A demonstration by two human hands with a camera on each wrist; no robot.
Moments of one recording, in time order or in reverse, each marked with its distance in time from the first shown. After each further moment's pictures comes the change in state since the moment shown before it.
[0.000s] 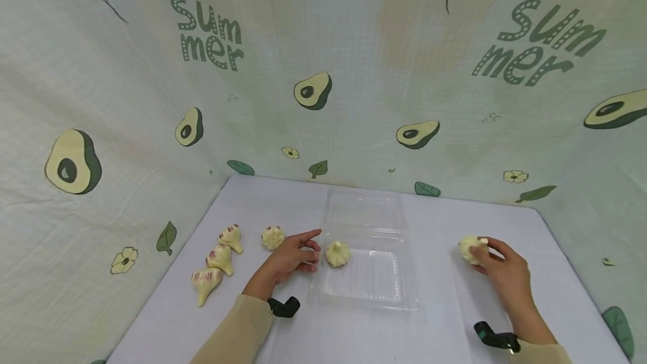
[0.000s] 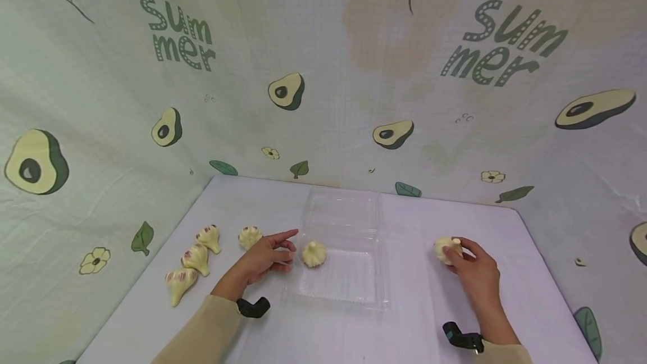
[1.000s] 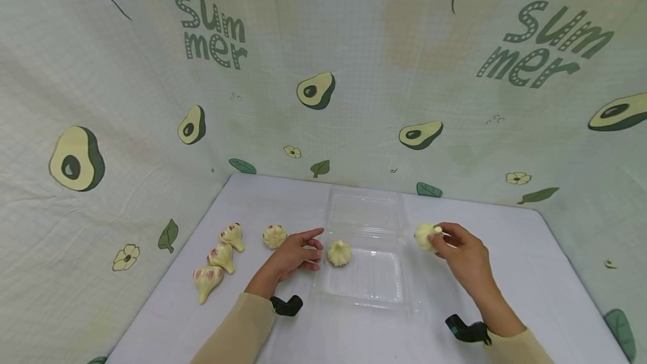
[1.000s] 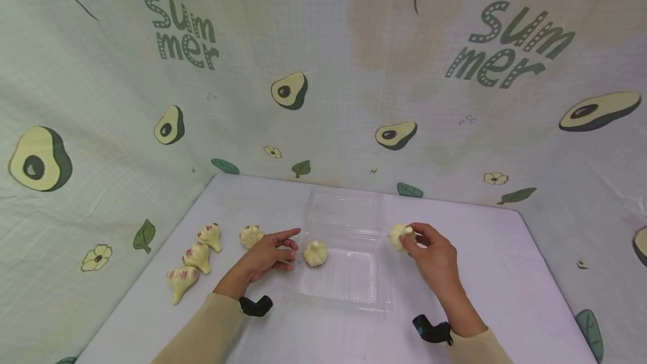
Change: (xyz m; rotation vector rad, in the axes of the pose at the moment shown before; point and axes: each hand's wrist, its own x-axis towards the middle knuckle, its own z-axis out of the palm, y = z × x) left_hand 0.002 0.003 0.003 0.013 0.016 -0.006; right_hand -0.032 -0.077 0.051 -0.171 -0.145 -0.252
